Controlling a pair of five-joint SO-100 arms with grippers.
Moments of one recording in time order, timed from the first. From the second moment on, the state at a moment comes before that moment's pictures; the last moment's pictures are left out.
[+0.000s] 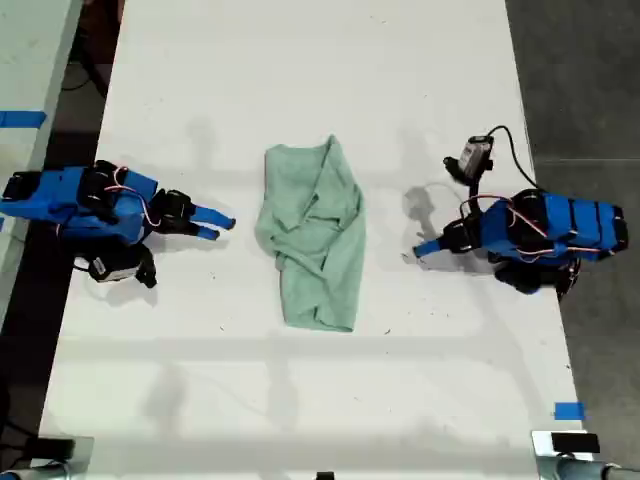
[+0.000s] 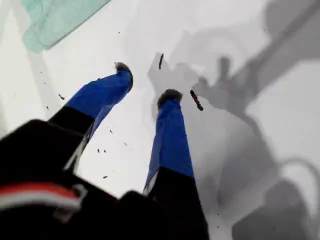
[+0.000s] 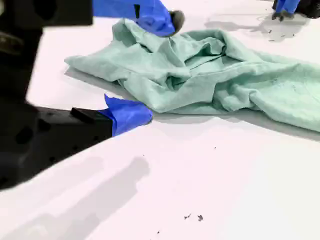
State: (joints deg) arm 0 -4.0 202.0 183.3 58.5 -4.4; arm 1 7.0 200.2 173.6 80.6 -27.0
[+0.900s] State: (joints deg) arm 0 6.5 166.5 164.2 53.2 -23.6; arm 1 -5.4 158.9 144.4 88.4 -2.9
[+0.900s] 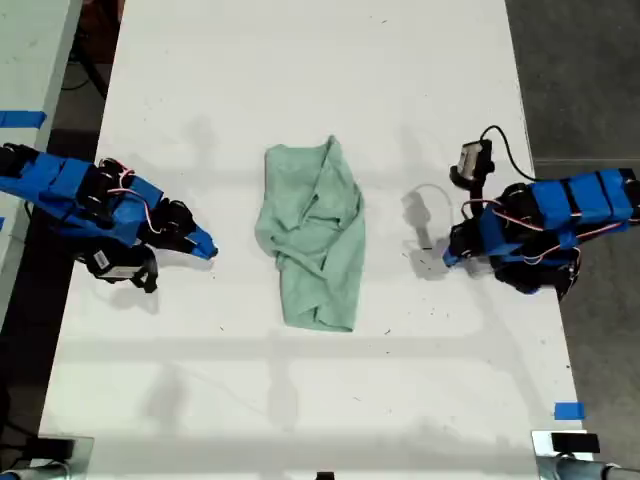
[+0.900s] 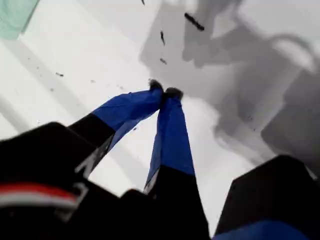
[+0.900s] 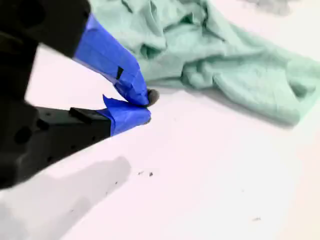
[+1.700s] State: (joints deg) arm 0 10.5 86.0 84.1 61.6 -19.7; arm 1 -15.6 84.6 71.9 86.1 1.3
